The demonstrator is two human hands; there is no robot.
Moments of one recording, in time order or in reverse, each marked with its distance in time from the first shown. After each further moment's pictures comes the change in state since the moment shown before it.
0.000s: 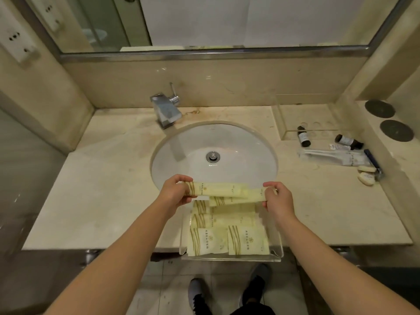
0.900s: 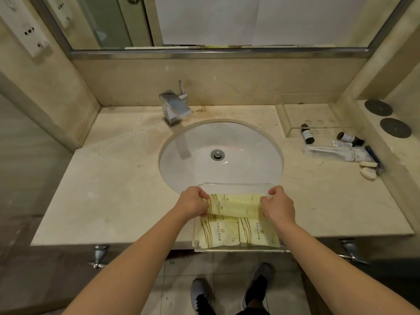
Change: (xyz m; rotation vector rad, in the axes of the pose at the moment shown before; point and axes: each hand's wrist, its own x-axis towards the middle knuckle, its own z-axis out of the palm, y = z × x) left_hand -0.006 -0.034 0.001 0.582 -0.117 0.126; right_hand -0.029 0.018 0.021 -0.501 0.036 -0.056
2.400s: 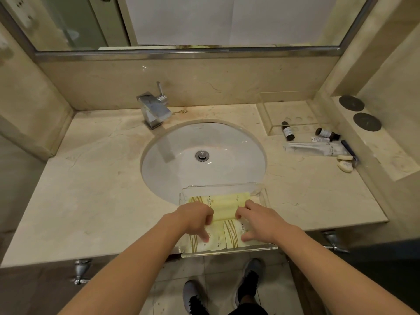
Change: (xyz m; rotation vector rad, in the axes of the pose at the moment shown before) left_hand 0.003 0.007 0.025 0.904 -0.395 0.430; right_hand -0.017 0.010 -0.022 -0.747 -0.488 -0.622
